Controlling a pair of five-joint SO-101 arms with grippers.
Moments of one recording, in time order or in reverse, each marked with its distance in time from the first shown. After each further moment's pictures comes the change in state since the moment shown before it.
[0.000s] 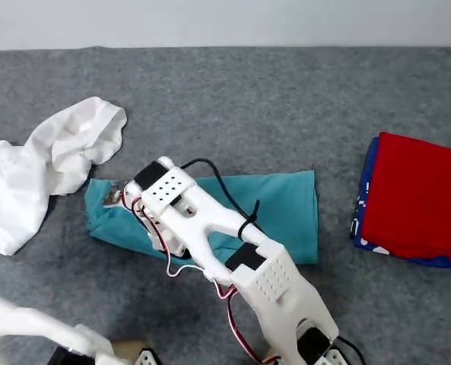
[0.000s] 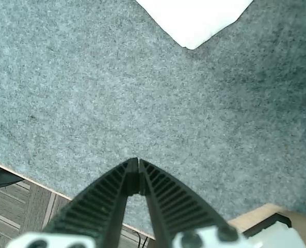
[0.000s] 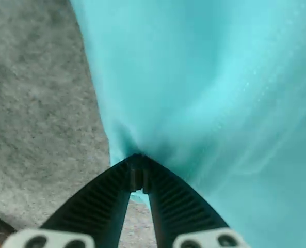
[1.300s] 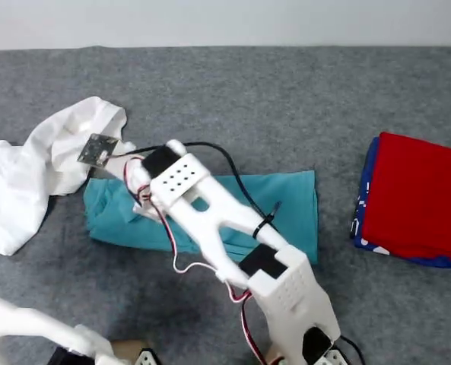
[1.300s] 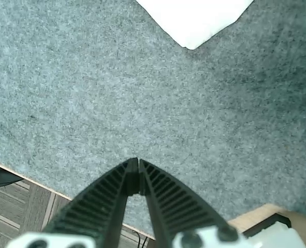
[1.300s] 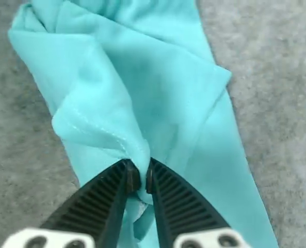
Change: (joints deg) left arm 0.0 0.0 0.0 0.0 0.1; right arm 2.4 -9.5 0.8 -18.9 0.0
